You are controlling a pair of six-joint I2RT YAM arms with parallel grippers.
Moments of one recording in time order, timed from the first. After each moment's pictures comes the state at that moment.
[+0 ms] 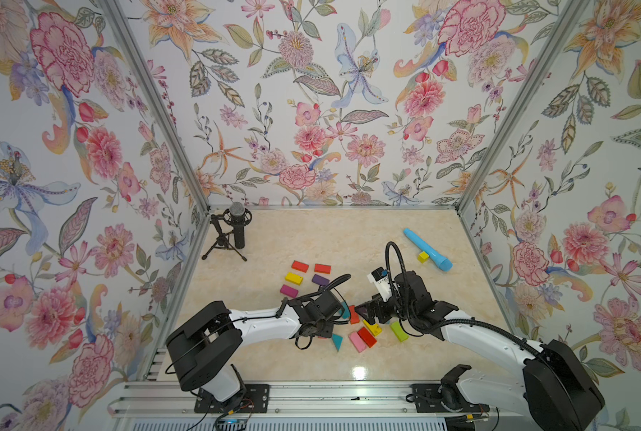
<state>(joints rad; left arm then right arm) -0.98 1.58 0.78 -0.36 -0.14 -0.67 0.59 1.19 0.54 -0.08 -0.35 0.18</state>
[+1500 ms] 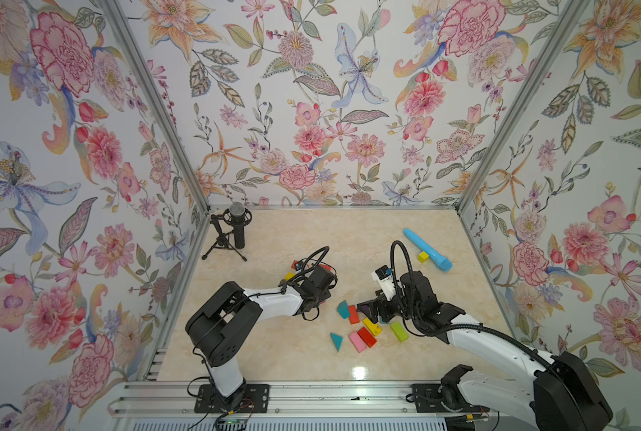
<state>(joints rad) -0.76 1.75 0.89 -0.12 -0.29 -1.10 0.58 1.13 0.52 -0.08 -0.32 0.13</state>
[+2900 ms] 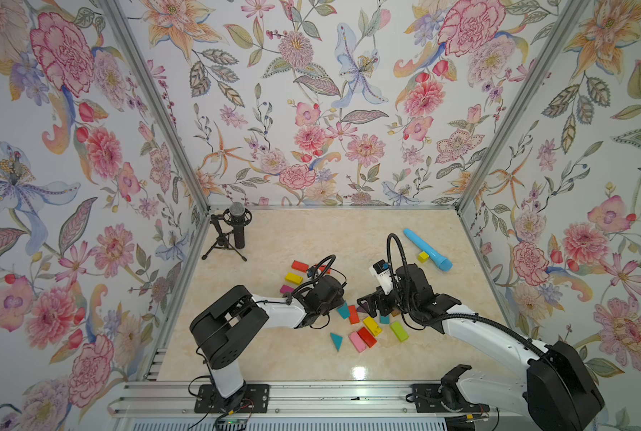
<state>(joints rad) -0.85 1.74 0.78 0.16 -0.16 -1.13 0.57 1.21 0.65 -0.18 -0.27 0.12</state>
